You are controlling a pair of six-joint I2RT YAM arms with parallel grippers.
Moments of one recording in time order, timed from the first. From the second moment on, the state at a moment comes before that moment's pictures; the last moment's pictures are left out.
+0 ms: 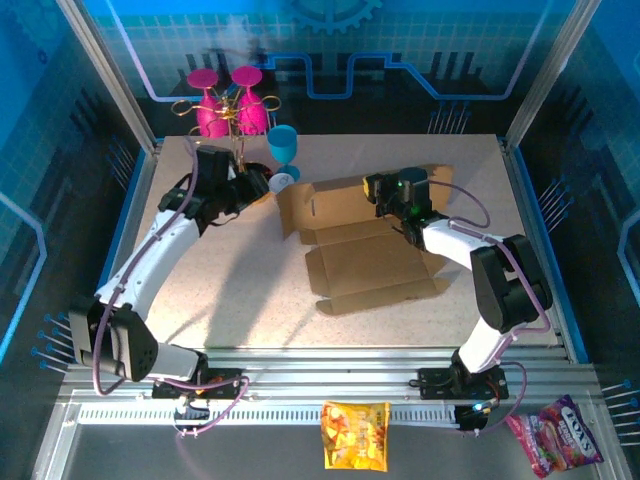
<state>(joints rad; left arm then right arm) -0.18 1.40 1.24 -0.55 0.15 -0.77 0.33 1.71 0.98 0.40 -0.18 1.68</state>
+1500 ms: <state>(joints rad) -0.33 1.70 1.02 -0.10 0.40 -0.34 0.23 1.85 0.96 0.72 -0.49 1.55</state>
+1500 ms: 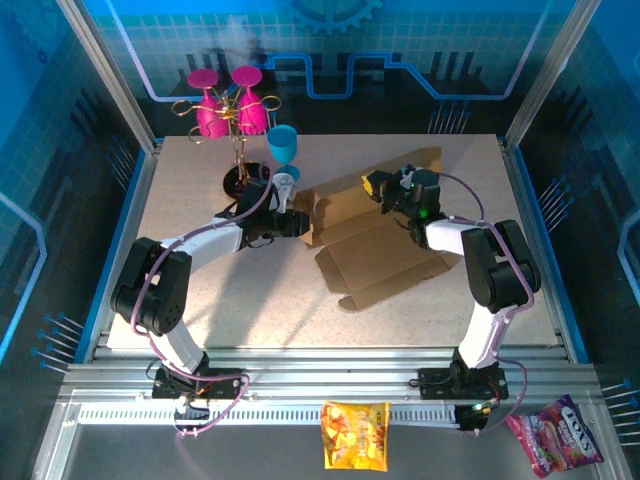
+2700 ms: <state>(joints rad) -0.25 1.68 0.94 -0.02 0.61 -0.22 0.16 1.88 0.94 0.76 -0.69 1.45</state>
